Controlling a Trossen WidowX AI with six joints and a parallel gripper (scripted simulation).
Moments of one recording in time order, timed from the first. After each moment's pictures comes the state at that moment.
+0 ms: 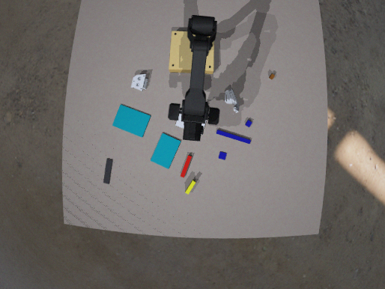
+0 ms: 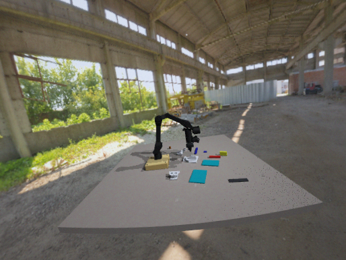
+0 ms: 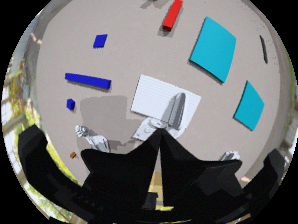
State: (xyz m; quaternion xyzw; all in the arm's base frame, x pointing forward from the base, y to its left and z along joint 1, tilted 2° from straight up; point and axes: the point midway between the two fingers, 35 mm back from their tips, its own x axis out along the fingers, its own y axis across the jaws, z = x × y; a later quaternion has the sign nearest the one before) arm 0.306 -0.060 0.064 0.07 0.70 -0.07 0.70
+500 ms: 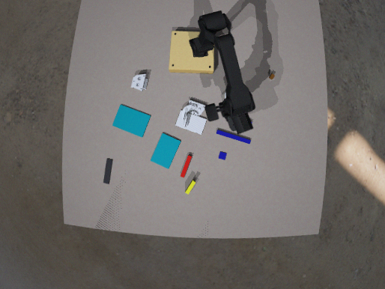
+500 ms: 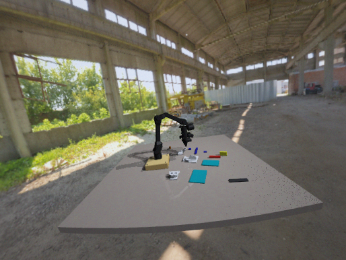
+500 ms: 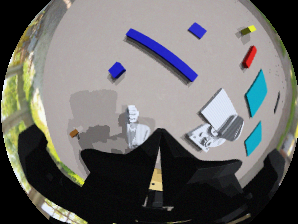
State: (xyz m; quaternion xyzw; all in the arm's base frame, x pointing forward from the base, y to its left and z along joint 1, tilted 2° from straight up) arm 0.294 0.080 0.070 -0.05 0.71 0.07 0.70
